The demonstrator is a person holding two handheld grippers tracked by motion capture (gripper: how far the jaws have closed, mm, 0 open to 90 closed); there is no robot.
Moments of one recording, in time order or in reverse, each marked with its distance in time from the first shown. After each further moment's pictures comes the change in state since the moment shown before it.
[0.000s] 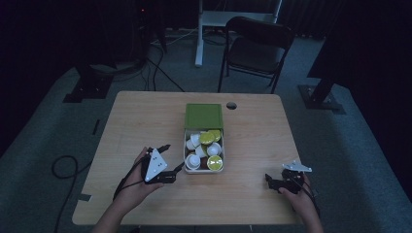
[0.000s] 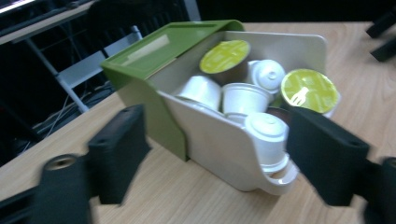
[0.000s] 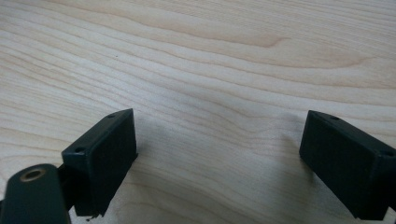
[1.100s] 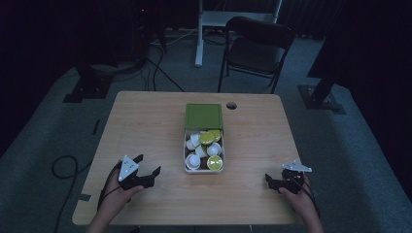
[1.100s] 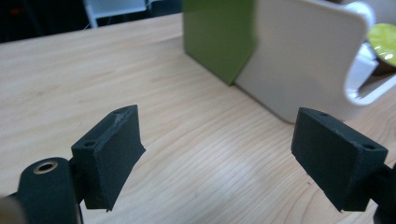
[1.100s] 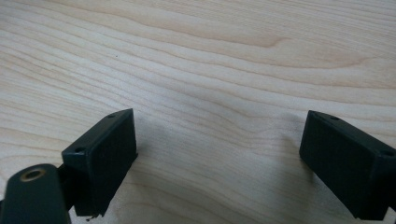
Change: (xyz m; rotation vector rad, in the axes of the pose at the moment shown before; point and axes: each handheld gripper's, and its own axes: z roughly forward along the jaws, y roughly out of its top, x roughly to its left) left arm 0.029 -0.080 -0.026 0.094 0.104 -0.360; right arm 0.000 0.000 0.000 0.000 0.000 0.000
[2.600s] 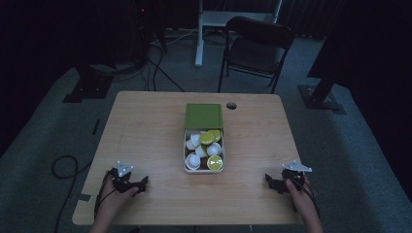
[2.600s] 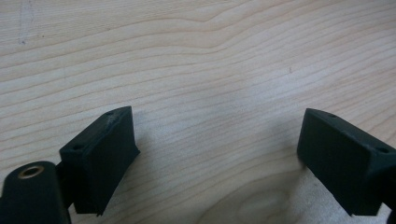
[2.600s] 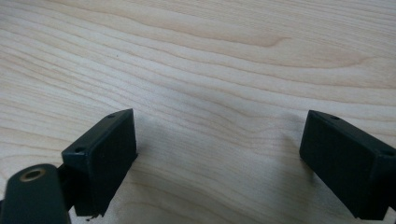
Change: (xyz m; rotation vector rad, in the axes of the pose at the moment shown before) left arm 0.018 -0.030 -0.001 0.369 0.201 -0.124; right arm 0.000 0.000 0.000 0.002 0.002 -0.001
